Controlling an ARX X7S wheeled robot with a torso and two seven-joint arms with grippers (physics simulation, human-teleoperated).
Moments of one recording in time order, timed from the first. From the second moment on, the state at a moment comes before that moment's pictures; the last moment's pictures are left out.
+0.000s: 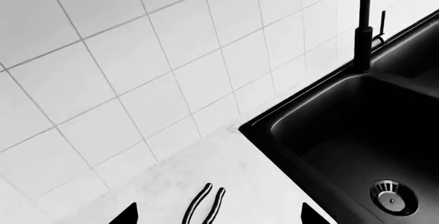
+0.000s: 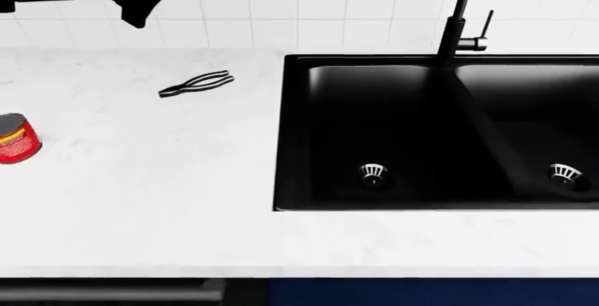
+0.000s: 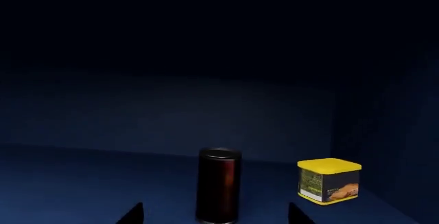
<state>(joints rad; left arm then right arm) -1.78 -0.51 0.75 -0.78 -0.44 -0.82 0.71 2.36 0.07 -0.02 1.28 -0.07 0.73 -0.17</state>
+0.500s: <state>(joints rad) -1.72 -0.53 0.68 -0.71 -0.49 -0.82 0.65 2.36 0.07 -0.02 1.28 -0.07 0.73 -0.17</state>
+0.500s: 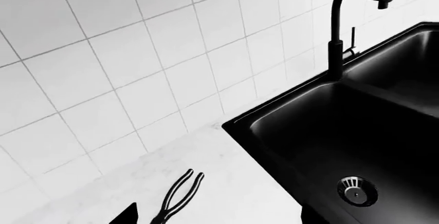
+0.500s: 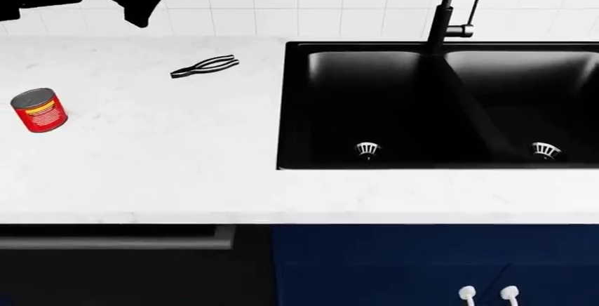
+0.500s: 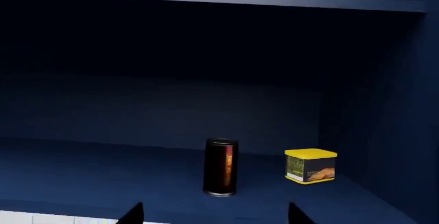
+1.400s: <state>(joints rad) -1.33 -0.42 0.02 -0.22 -0.74 -0.37 -0.06 1.85 0.16 0.01 0.78 0.10 0.18 -0.08</state>
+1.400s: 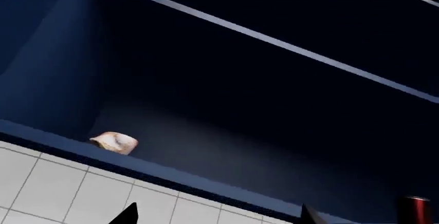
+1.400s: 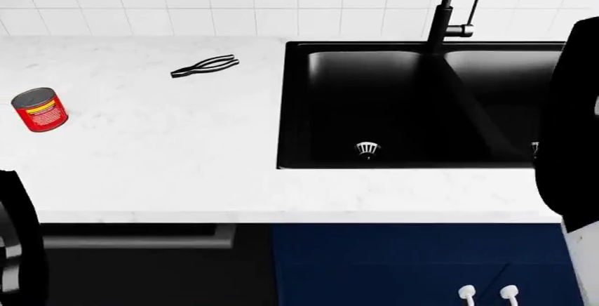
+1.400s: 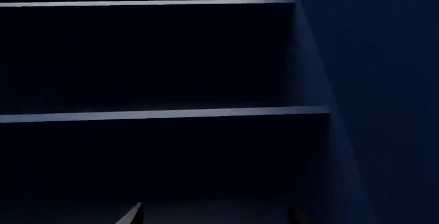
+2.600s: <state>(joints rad) -0.60 -0.39 -0.06 0.26 -0.84 -0.48 -0.40 0.62 0.12 0.18 -0.32 0.24 0.63 0.16</state>
